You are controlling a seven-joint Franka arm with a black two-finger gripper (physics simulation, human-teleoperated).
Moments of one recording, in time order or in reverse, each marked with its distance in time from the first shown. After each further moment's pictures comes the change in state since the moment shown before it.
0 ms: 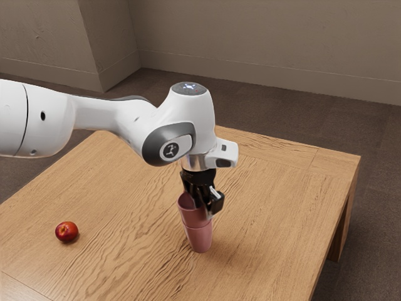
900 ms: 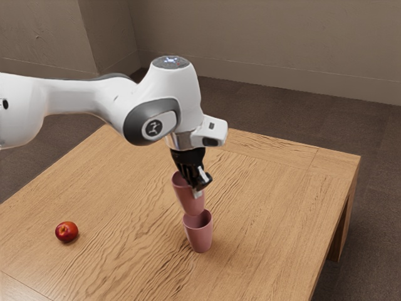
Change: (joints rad) arm 0.008 -0.107 0.003 -0.001 0.004 -0.062 0.073
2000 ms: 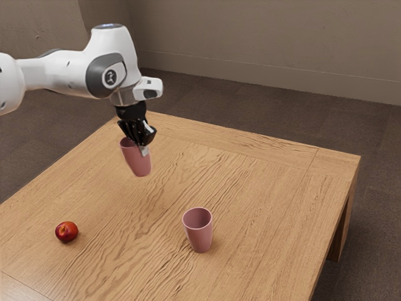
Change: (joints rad) arm 0.204 0.077 0.172 0.180 -0.085 -0.148 0.171
